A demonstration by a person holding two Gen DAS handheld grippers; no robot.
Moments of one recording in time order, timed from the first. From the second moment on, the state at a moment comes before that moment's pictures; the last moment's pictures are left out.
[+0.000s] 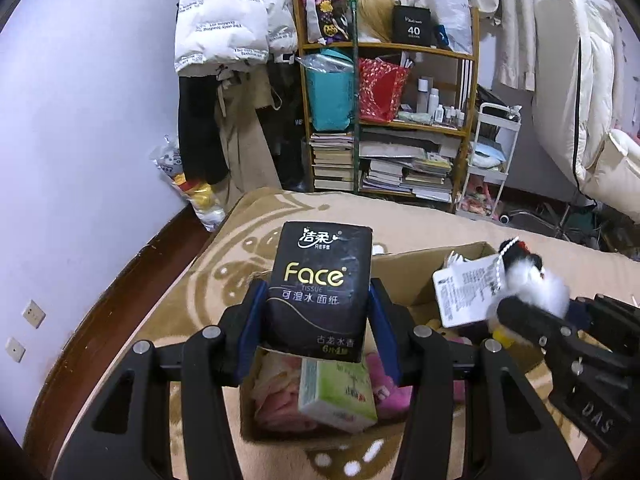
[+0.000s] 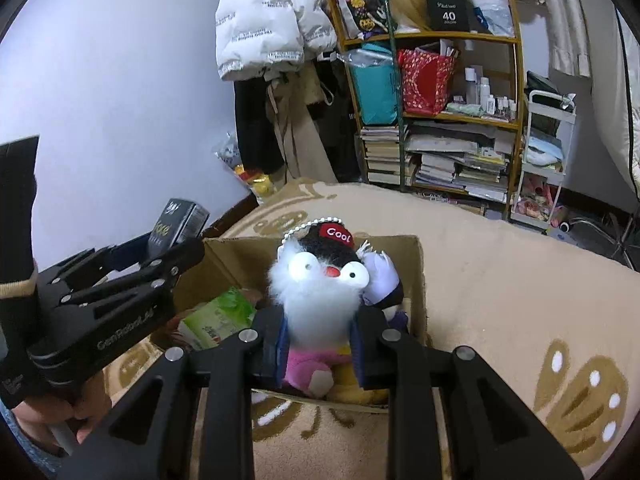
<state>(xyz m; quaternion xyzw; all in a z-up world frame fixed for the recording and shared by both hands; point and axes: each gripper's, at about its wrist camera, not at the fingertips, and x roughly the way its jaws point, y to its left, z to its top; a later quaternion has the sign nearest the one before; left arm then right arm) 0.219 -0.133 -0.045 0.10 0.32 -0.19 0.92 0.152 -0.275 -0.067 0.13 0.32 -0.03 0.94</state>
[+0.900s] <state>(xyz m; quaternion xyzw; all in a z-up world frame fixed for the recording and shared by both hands) 0.214 -0.098 -0.039 0.10 0.33 -0.16 0.92 0.155 -0.277 -0.073 0.15 0.34 -0.03 0.93</state>
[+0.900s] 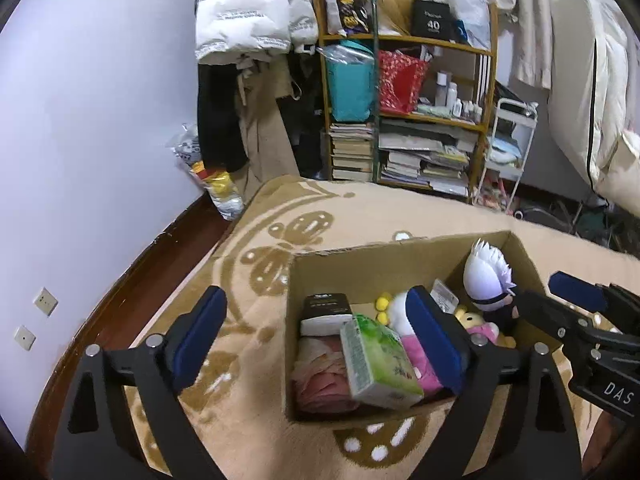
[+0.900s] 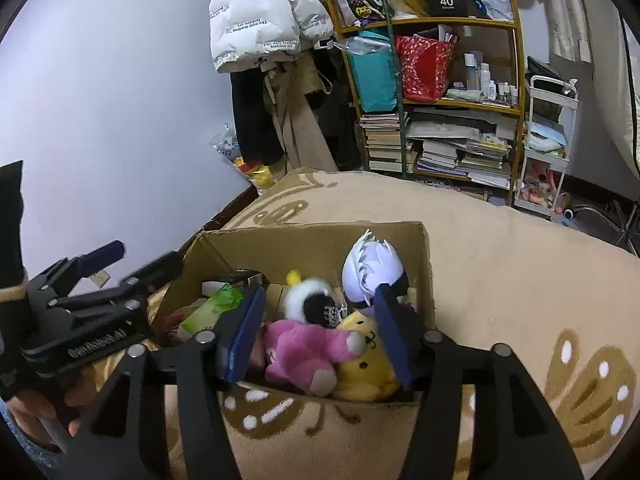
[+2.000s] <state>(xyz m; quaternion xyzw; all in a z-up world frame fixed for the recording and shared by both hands) 0.058 -0.022 0.066 0.08 0.22 -0.12 0.96 -0.022 -0.245 0.047 0.10 0.20 -0.06 0.97</state>
